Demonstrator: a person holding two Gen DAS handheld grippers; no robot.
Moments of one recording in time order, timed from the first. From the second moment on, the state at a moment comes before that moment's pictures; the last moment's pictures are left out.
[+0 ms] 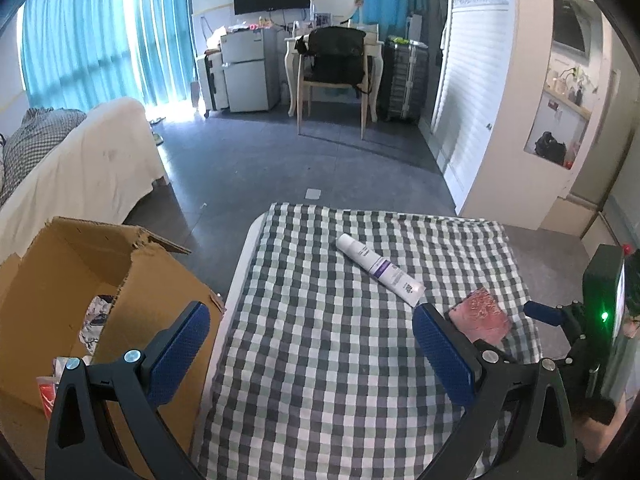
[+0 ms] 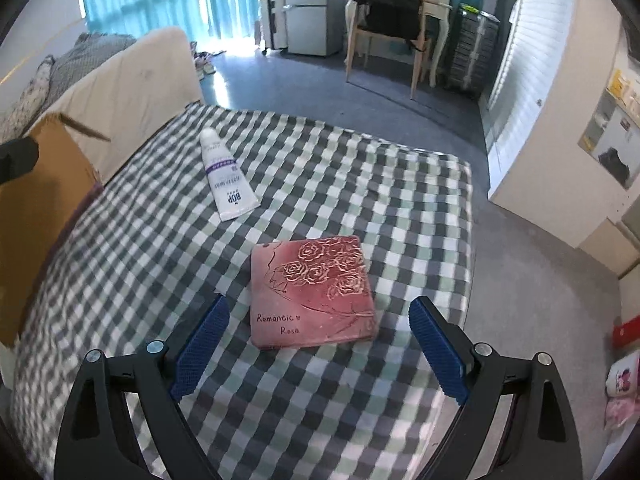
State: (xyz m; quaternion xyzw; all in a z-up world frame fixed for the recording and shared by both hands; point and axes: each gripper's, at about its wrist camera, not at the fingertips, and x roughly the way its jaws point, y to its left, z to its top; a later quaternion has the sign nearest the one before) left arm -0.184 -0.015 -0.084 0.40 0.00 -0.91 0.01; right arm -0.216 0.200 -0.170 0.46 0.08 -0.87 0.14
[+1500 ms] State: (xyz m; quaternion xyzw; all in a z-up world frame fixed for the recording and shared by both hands) left arm -0.288 0.050 -0.168 0.47 0.03 -0.88 0.03; right arm -0.200 0.226 -0.151 0.41 0.05 -0.89 0.16
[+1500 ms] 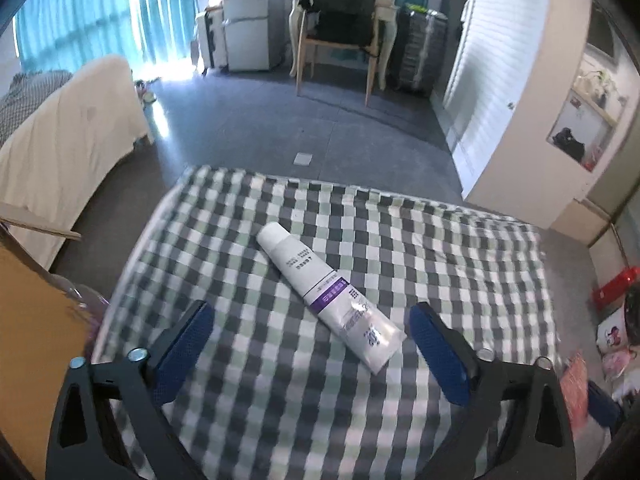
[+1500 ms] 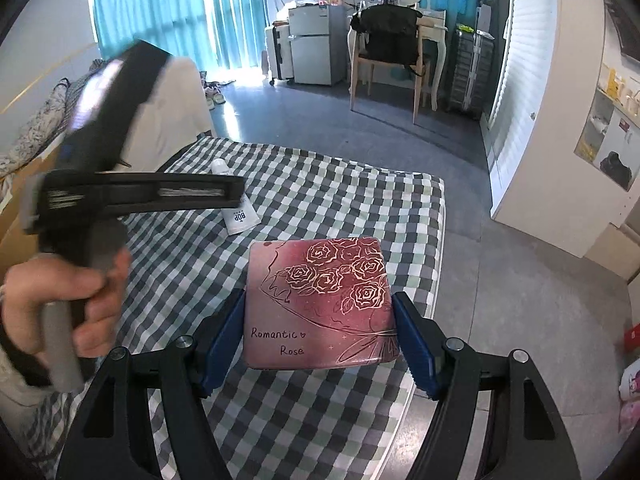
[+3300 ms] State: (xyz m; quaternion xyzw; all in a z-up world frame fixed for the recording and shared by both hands) left arm -0.138 -0.029 -0.045 0.39 0.02 -0.92 0.04; right arm -0.130 0.150 -0.090 0.37 0.07 -0.91 0.20
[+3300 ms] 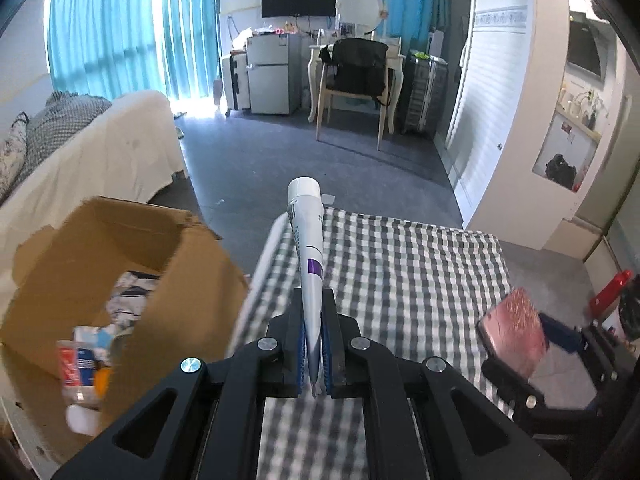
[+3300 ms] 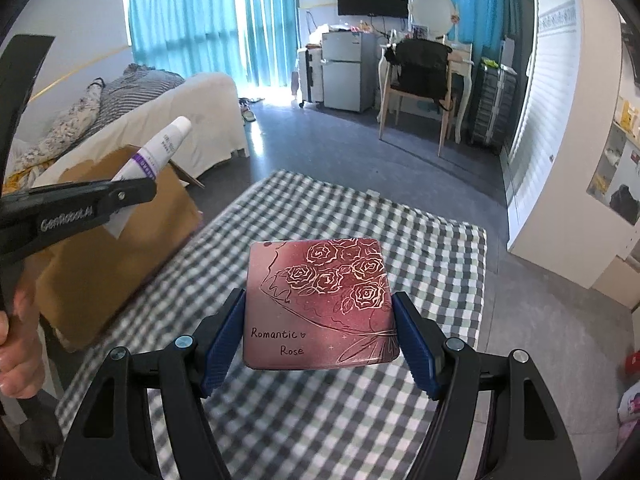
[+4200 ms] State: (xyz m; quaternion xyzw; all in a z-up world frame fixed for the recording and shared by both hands) left arm -0.036 -0.167 0.017 0.33 0.06 -0.94 0.10; right arm -0.068 0.013 -0.020 0.32 0.11 -0.91 0.24
